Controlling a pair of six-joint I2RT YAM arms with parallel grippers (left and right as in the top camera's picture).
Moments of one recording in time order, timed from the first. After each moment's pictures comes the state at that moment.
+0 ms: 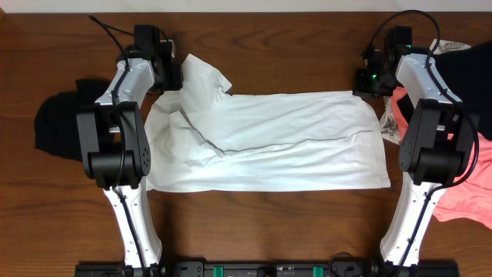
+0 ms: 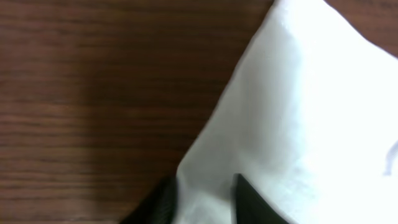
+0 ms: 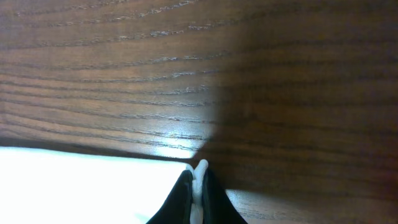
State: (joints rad) left arm 0.03 2.29 1.71 -0.62 0.13 -0.02; right arm -0.10 2.32 1.79 -0.85 -0.26 -0.03
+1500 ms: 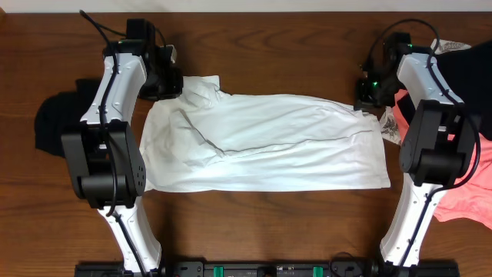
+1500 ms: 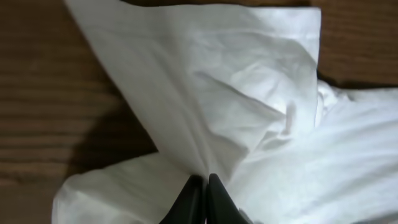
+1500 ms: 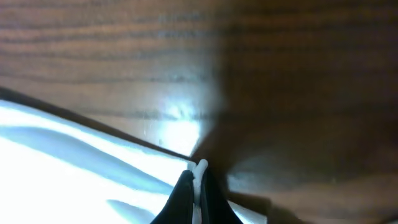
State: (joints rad) left arm 0.02 2.10 1.71 -0.99 0.23 -0.02; right arm -0.11 2.30 1.79 -1.06 -0.24 -0.03
